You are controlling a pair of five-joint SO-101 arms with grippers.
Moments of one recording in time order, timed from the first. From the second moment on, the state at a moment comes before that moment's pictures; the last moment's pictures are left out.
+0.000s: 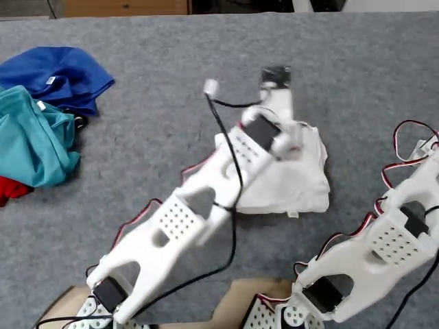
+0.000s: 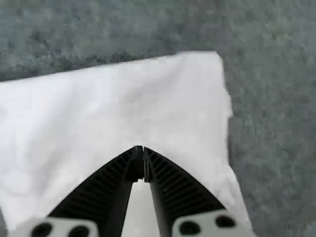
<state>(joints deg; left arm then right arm) 40.9 69.1 -93.5 92.7 31.5 44.9 32.7 -10.4 47.6 4.8</state>
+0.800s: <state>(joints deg) 44.8 65.6 -93.6 94.2 31.4 44.9 32.7 -10.4 47.6 4.8</state>
